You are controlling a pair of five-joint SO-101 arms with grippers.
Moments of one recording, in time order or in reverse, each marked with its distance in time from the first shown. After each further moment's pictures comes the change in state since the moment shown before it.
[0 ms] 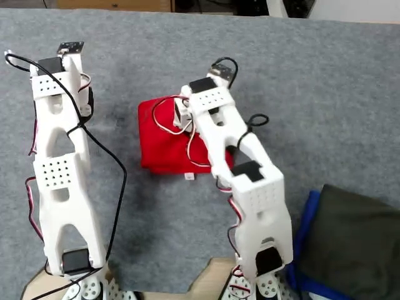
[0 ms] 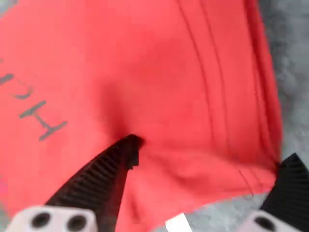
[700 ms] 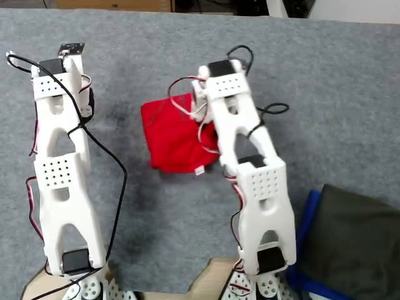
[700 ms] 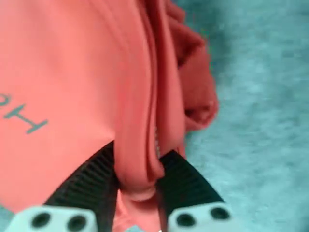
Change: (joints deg) left arm 0.0 0.6 0.0 -1.1 0.0; right arm 7.6 6.7 -20.1 21.3 7.4
